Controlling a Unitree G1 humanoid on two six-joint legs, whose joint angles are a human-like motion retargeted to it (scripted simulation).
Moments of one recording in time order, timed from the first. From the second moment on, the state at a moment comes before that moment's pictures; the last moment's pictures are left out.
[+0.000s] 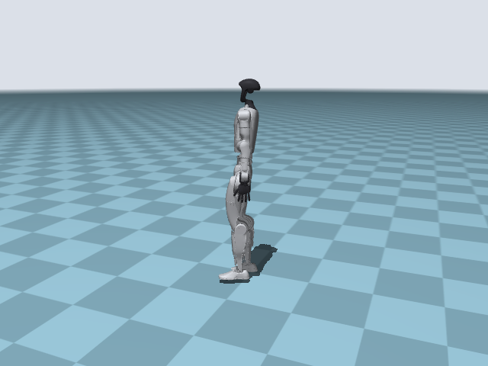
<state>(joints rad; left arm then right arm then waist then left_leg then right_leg) 0.15 0.04 0.52 1.54 0.37 -0.05 -0.08 0.02 -0.15 -0.21 1.61 -0.28 -0.09 0.14 -0.05 -0.01 -0.06 0.02 -0.10 0.15 -0.02 0.01 0.03 0.09 -0.09 -0.33 -0.03 0.11 0.03</state>
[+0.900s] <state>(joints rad) 0.11 0.11 0.52 1.41 0.35 -0.06 -0.11 0.00 -0.15 -0.18 1.60 -0.26 -0.14 0.09 -0.06 0.02 0.00 -0.16 -0.07 -0.12 0.07 0.07 -0.06 0.01 -0.03 0.04 0.15 -0.03 0.10</state>
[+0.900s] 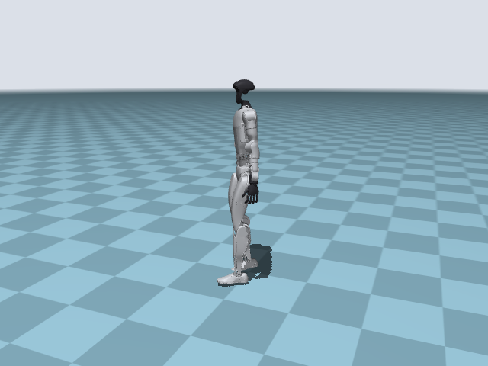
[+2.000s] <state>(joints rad) 0.11 0.16 0.44 1.43 0.39 -0.08 -0.03 0.14 -0.12 -0.27 1.52 -0.26 -0.13 0.15 0.03 -0.08 0.07 0.00 -0.18 0.09 0.02 0.05 0.11 0.02 -0.07 -0.22 0.12 -0.08 0.14</state>
